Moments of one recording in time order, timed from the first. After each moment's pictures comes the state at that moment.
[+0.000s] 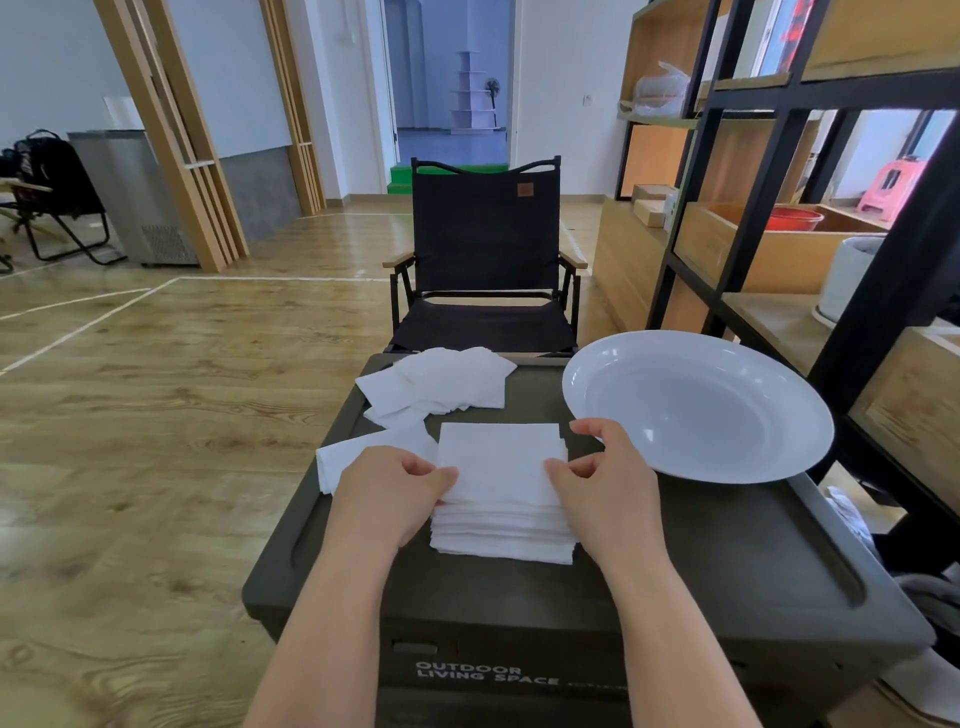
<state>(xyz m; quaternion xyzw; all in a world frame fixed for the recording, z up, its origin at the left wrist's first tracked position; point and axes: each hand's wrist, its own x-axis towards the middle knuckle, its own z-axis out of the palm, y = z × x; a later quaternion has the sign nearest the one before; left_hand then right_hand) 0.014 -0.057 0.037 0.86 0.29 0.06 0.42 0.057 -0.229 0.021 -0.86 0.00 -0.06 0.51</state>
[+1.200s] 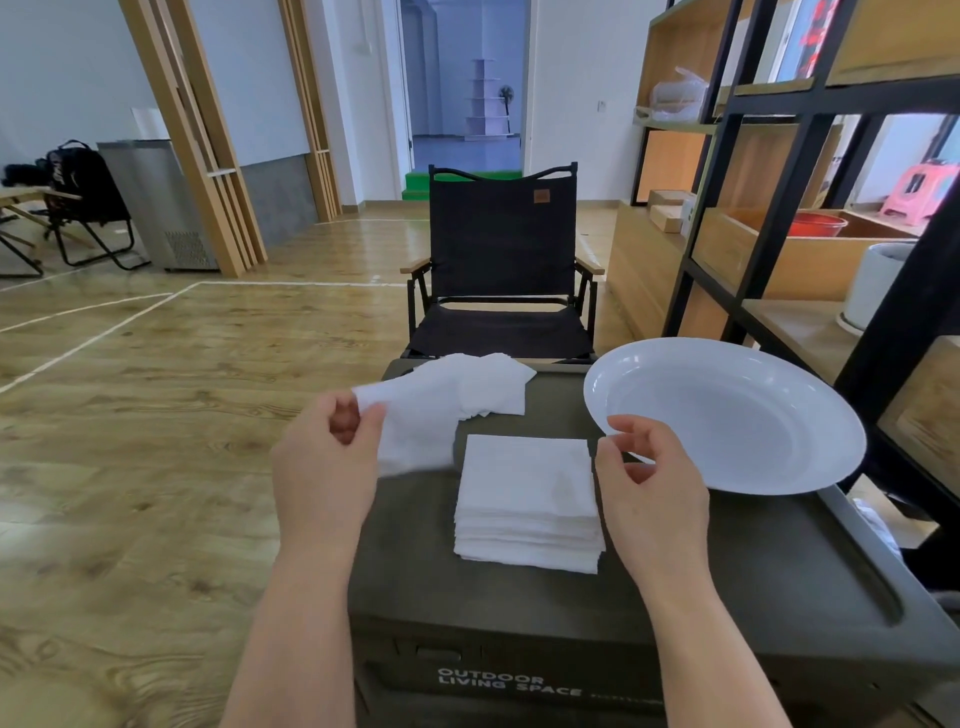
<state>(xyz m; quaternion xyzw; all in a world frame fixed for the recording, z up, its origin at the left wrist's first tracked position) 0.003 -0.012 0.048 0.78 0.26 0.39 0.41 0.045 -0.229 0.033 -0.80 -0.02 -0.15 0.58</state>
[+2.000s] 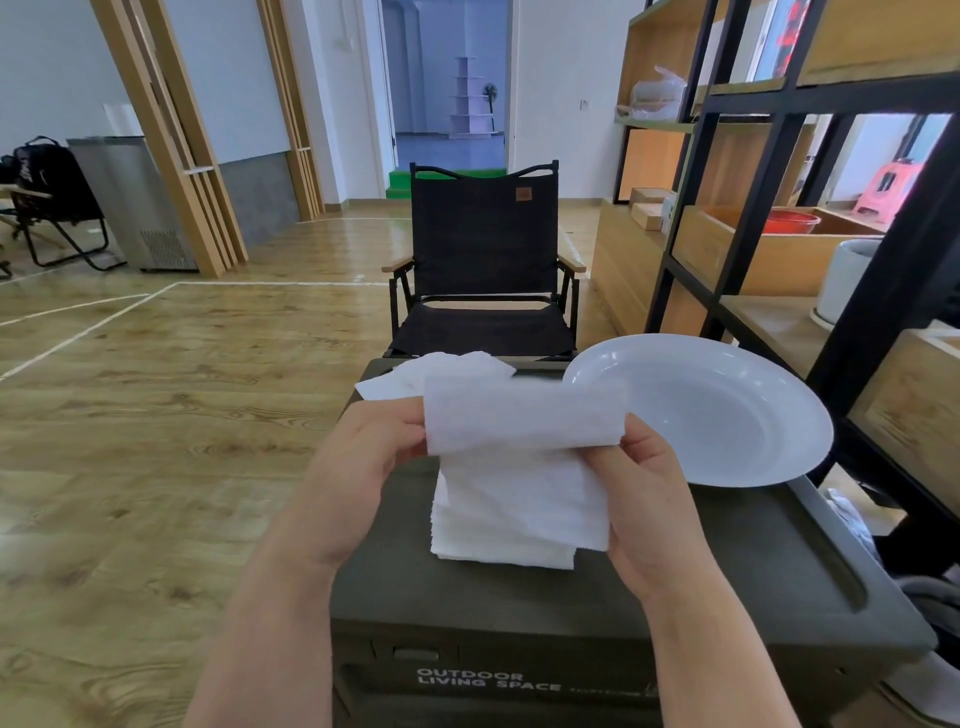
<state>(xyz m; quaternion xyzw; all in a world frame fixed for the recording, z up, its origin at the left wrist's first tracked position) -0.018 -0.049 0.087 0.74 -0.15 0.11 0.64 0.034 -0.241 0.055 -0.60 -0.17 0.04 0.78</state>
